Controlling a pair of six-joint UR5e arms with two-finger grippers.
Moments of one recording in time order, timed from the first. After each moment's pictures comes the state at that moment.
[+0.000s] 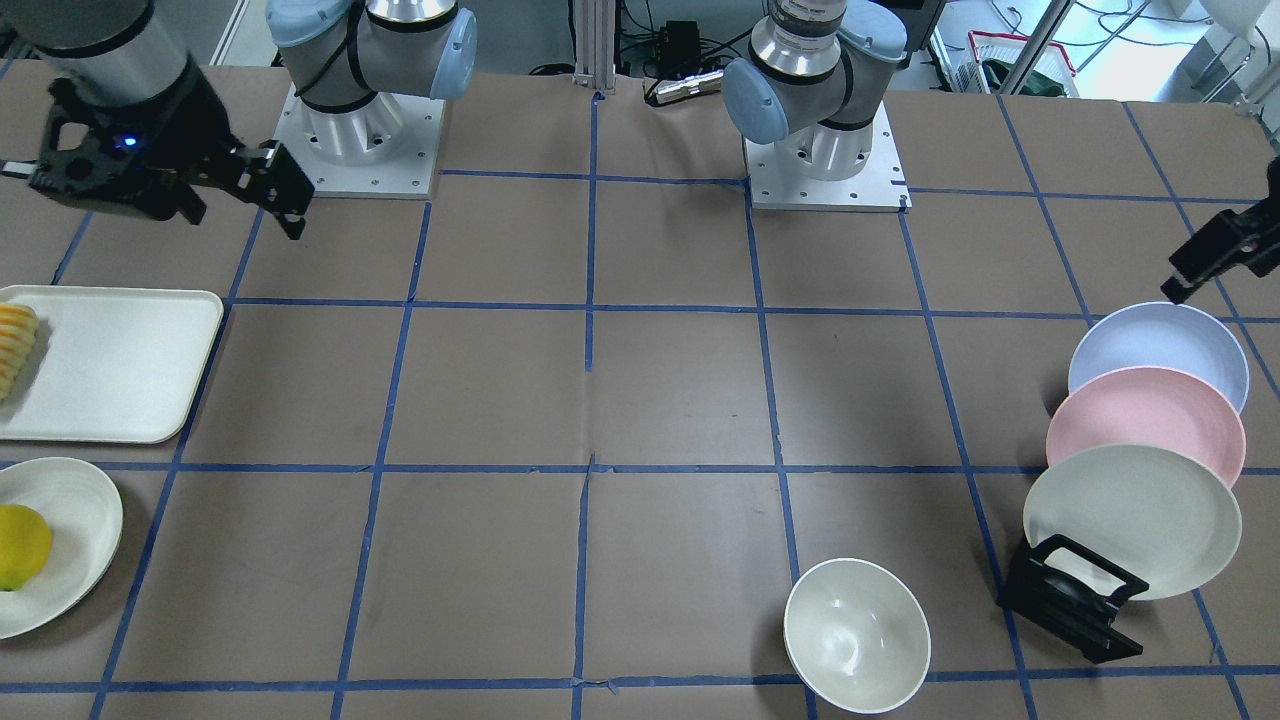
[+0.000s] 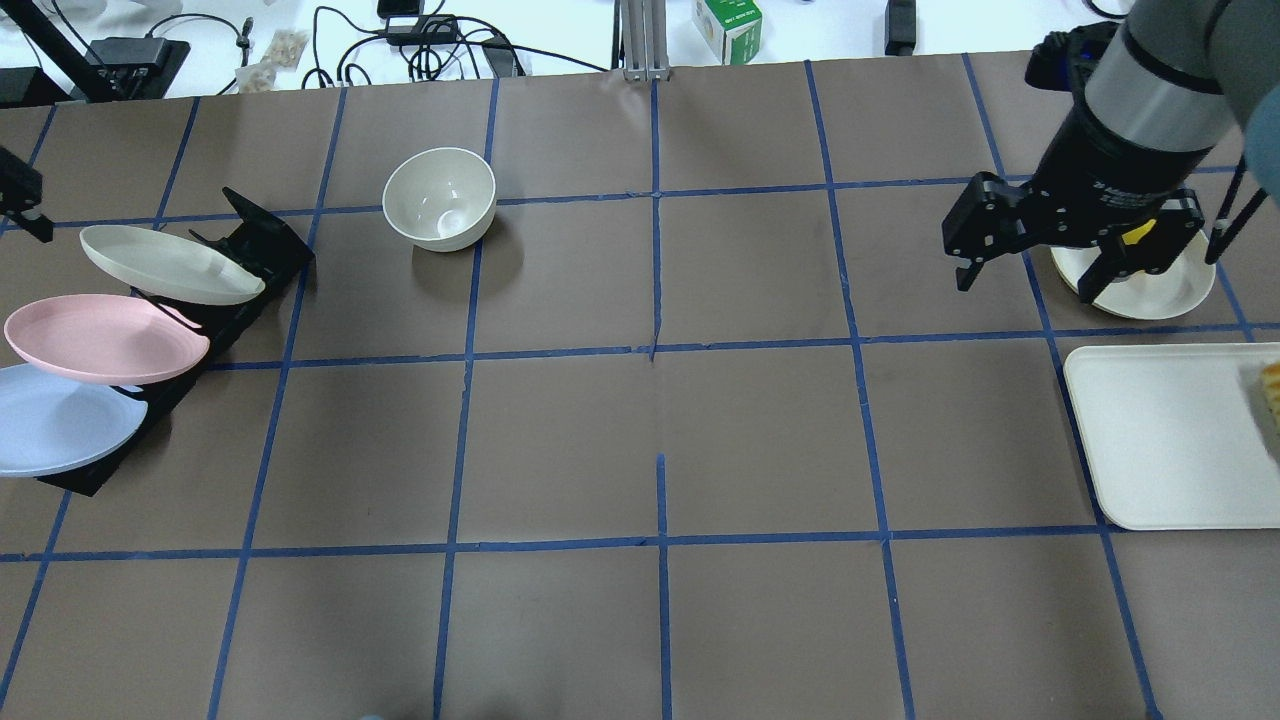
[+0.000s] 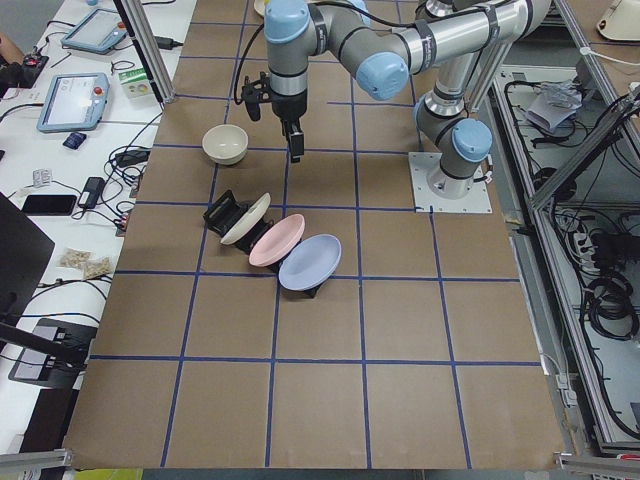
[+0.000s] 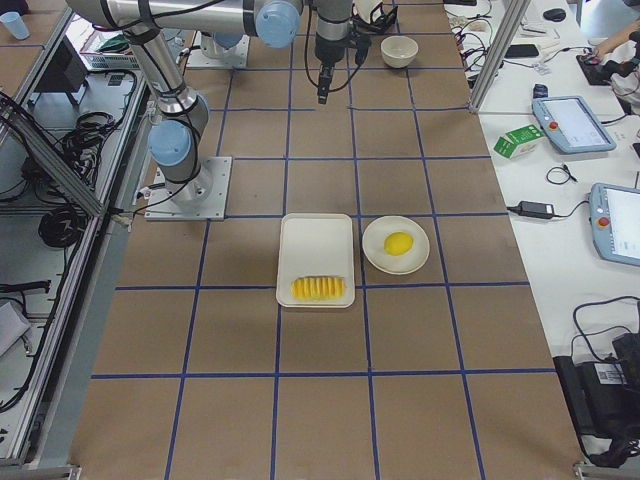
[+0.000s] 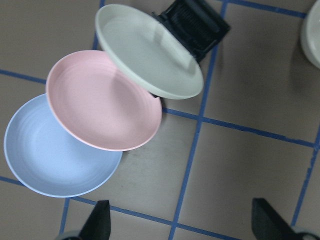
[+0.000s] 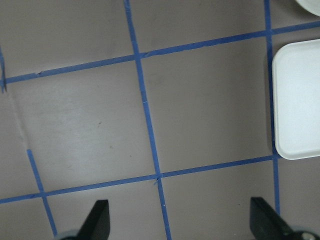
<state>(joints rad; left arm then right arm) -0.97 -1.63 -1.52 -1.53 1.62 0.26 1.39 -1.66 1.68 -1.51 -1.56 -0.03</state>
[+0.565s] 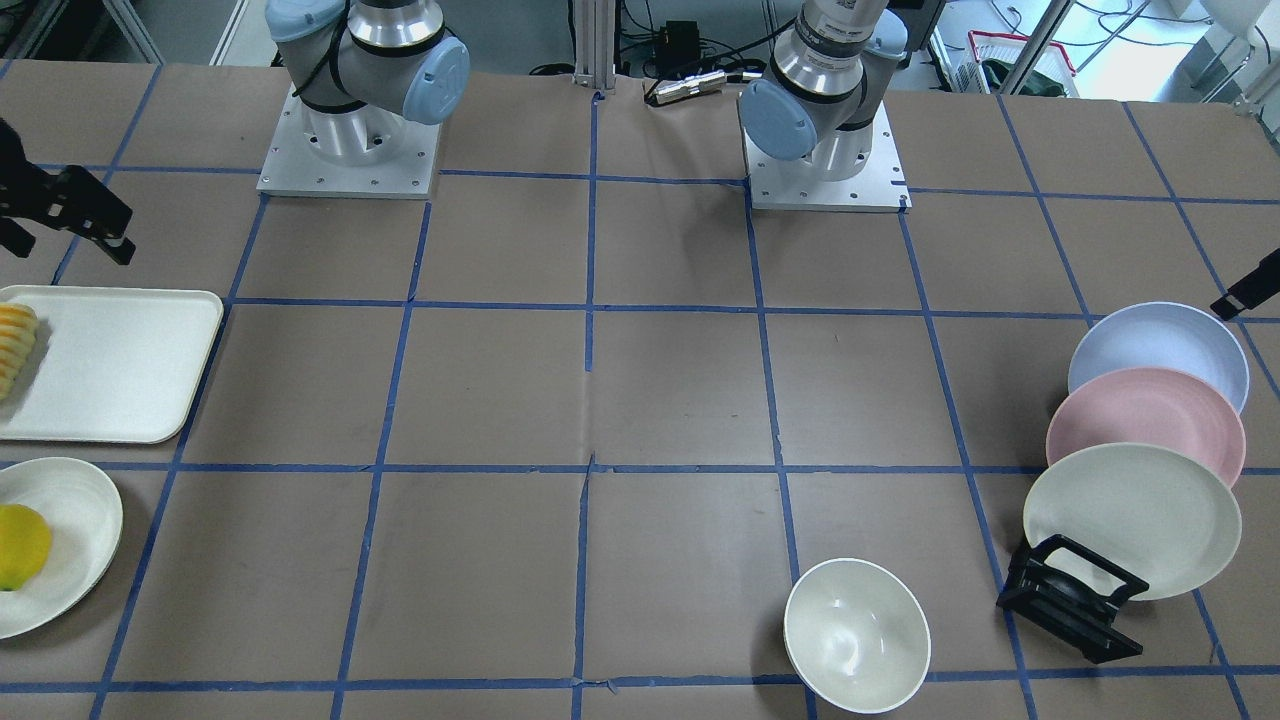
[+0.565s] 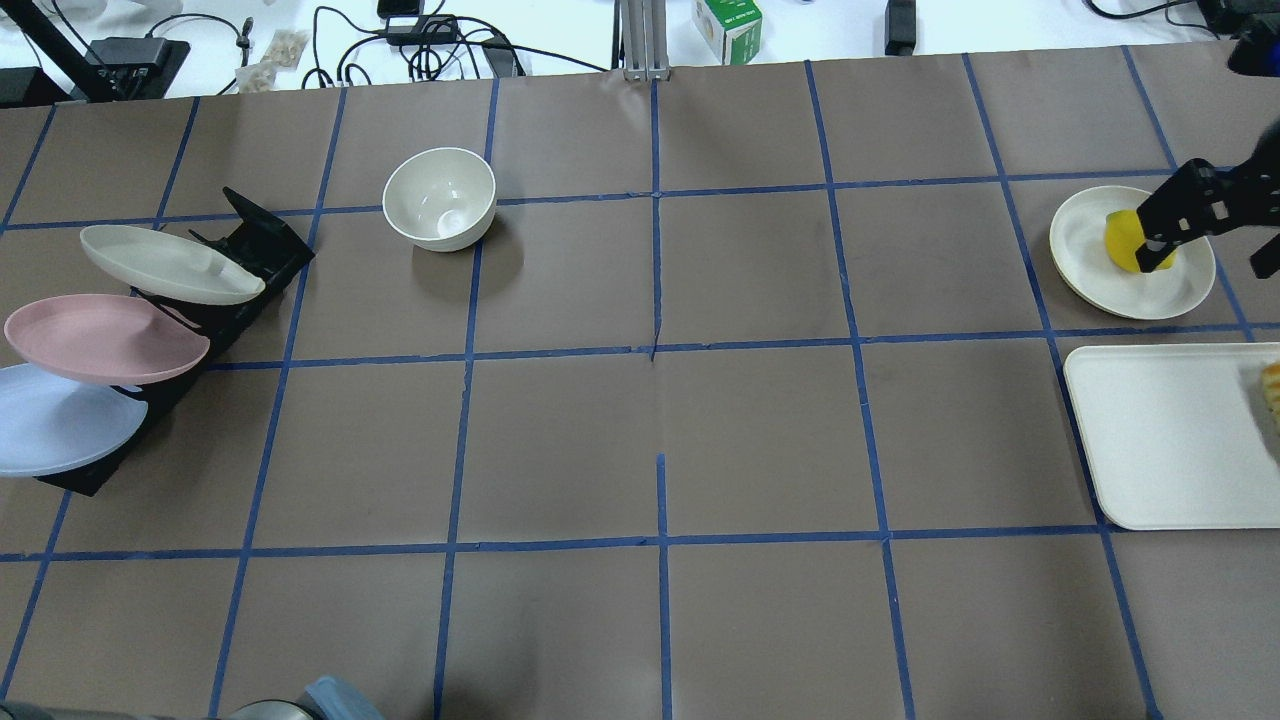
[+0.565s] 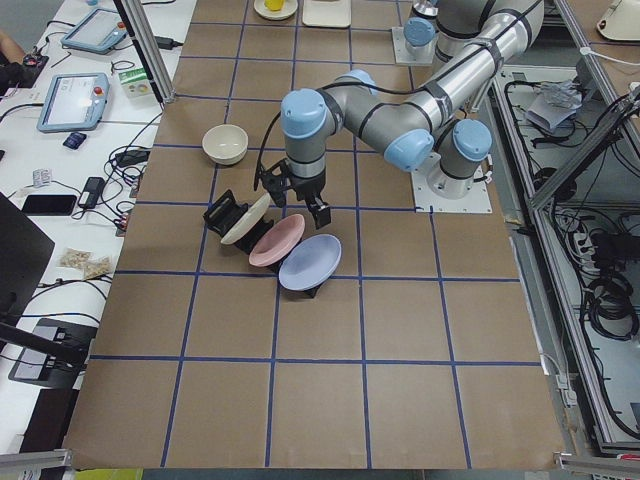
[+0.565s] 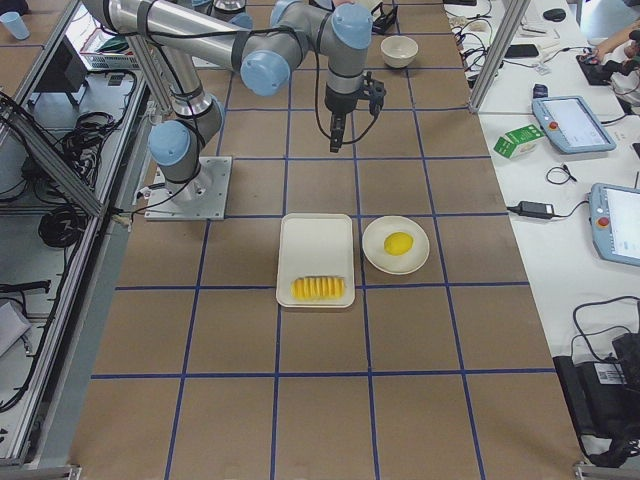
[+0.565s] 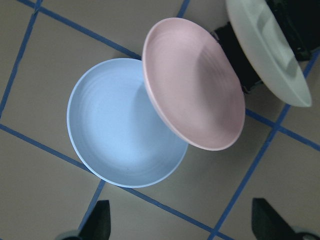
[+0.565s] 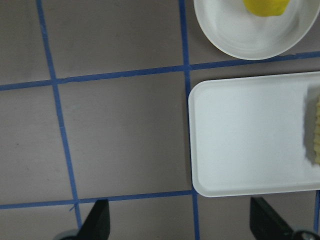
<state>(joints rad) -0.74 -1.72 -1.65 -1.35 1.63 0.26 1.08 -1.60 1.68 -1.59 -1.57 -0.40</state>
